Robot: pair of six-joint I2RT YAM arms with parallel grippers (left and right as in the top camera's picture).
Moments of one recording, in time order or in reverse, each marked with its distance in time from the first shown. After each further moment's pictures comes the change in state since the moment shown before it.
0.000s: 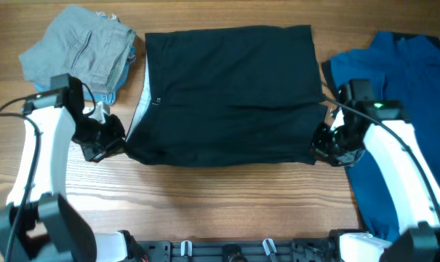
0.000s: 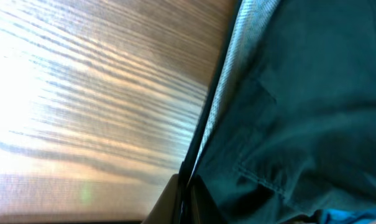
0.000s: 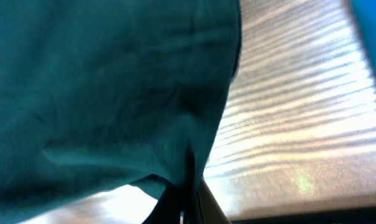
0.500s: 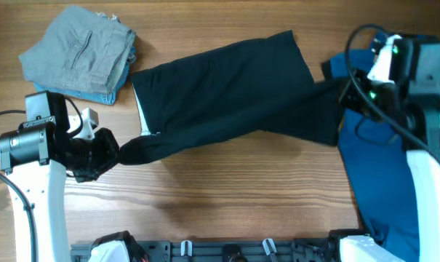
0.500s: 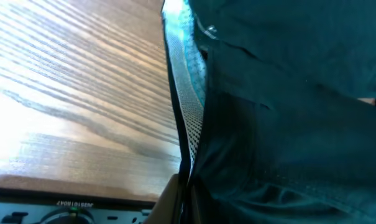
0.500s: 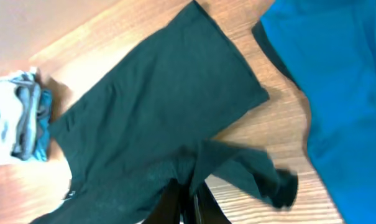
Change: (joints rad) left arm 0.008 -0.364 0.010 -0.142 0.010 -0.039; right arm 0.015 -0.105 0.454 0.100 0.077 -0.088
